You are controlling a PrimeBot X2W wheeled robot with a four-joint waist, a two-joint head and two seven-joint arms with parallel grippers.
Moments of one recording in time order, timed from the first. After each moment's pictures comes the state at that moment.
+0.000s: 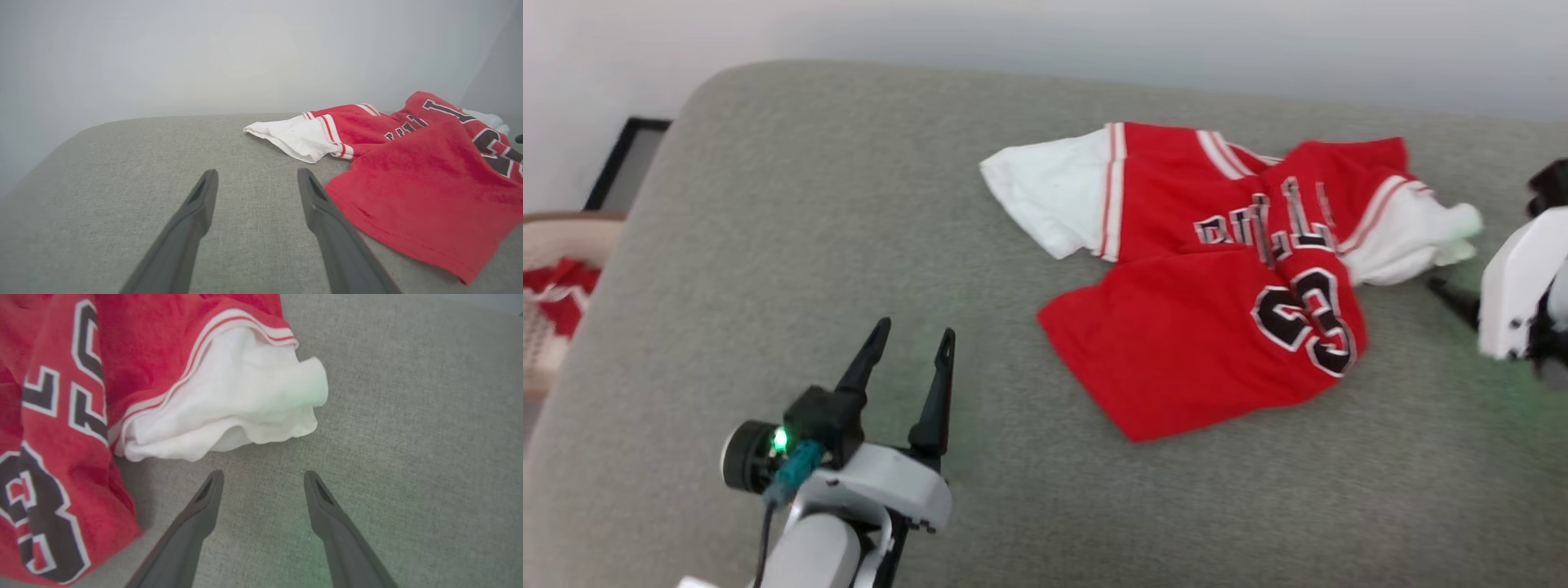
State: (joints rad) left arm -0.32 0.29 -0.42 0.27 -0.41 0.11 -0.26; right arm -0.80 -0.51 0.41 0.72 0.69 0.13 0.58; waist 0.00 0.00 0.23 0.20
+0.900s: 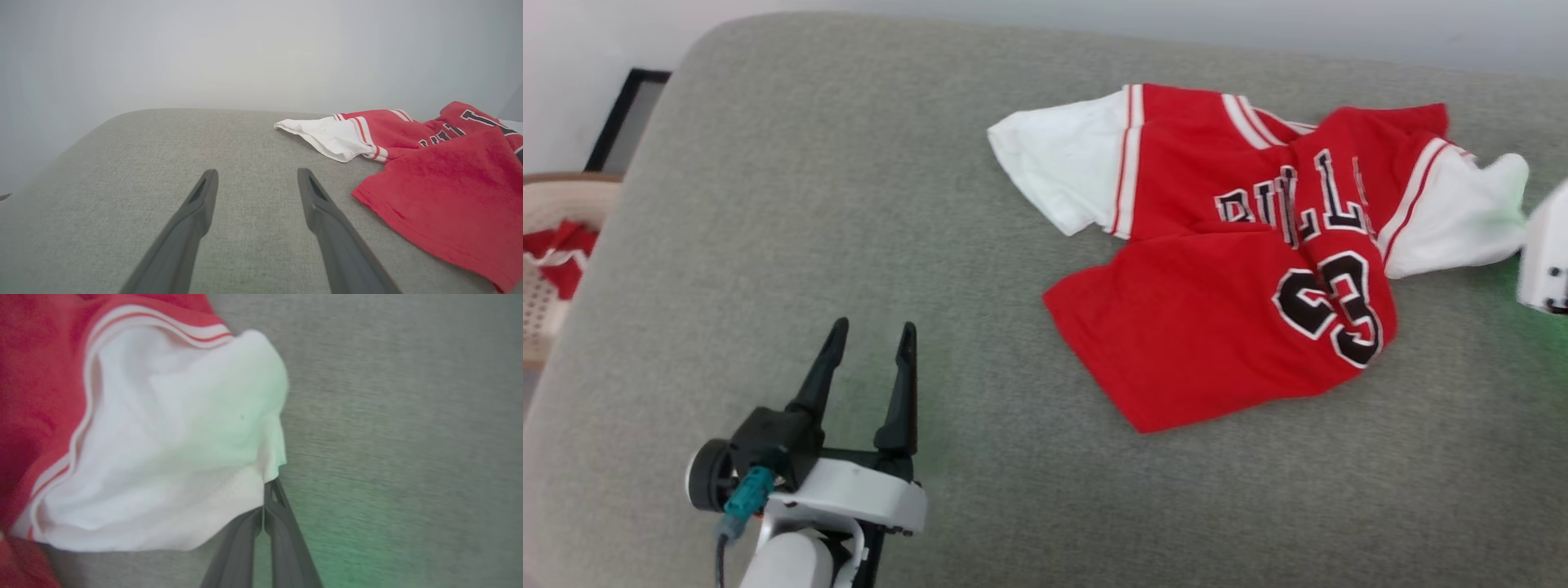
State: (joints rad) left arm -0.20 0.16 -0.17 0.16 -0.27 0.00 -0.26; right arm -1.01 -0.47 0.38 1.05 0.61 0.13 0.54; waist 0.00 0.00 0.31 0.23
